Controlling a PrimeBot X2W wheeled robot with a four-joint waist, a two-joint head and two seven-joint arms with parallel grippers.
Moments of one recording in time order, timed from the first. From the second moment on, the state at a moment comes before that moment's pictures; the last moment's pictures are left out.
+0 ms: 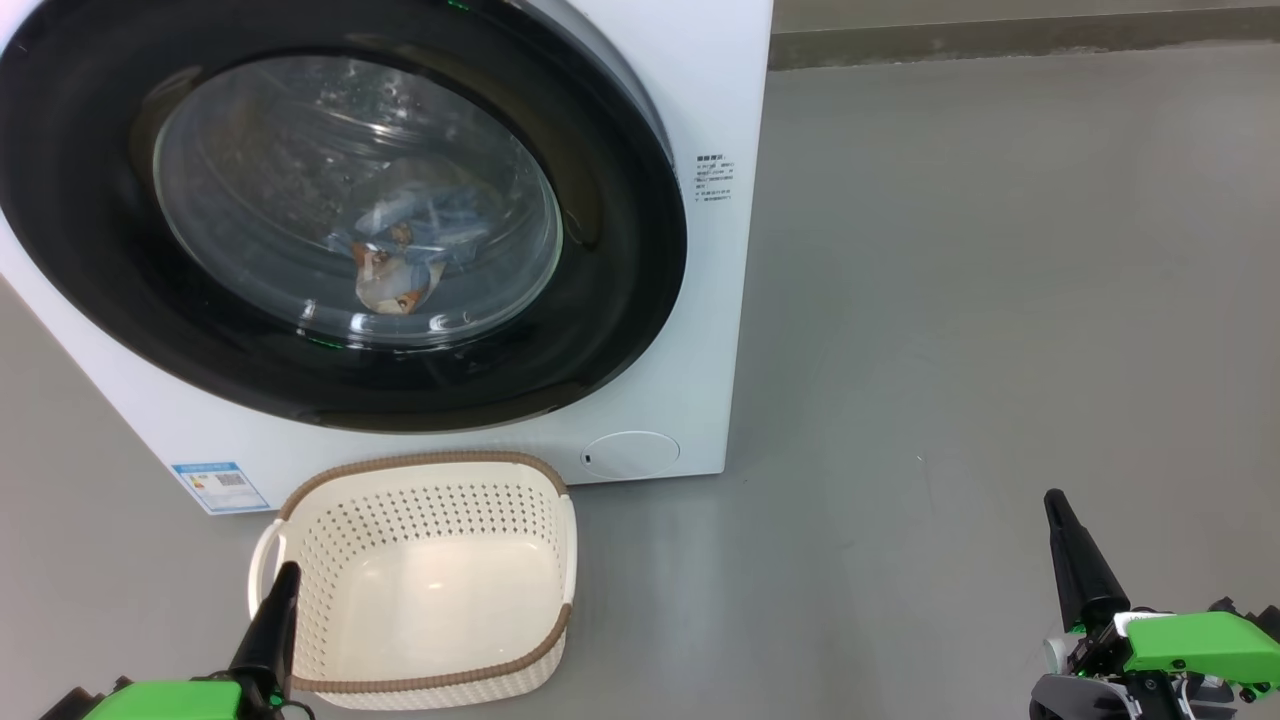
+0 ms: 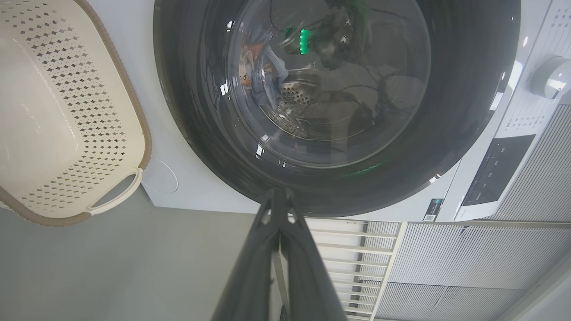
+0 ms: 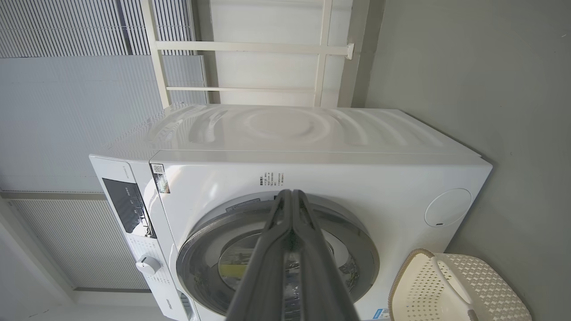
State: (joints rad) left arm -0.07 0.04 0.08 0.28 -1.60 -0.13 0.11; right arm -0.10 -0.05 -0.14 0.28 1.60 0.13 0.11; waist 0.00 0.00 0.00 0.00
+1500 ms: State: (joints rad) left arm -0.07 0.04 0.08 0.28 -1.60 -0.13 0.11; right arm -0.10 -0.05 -0.14 0.28 1.60 0.13 0.11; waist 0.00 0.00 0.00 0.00
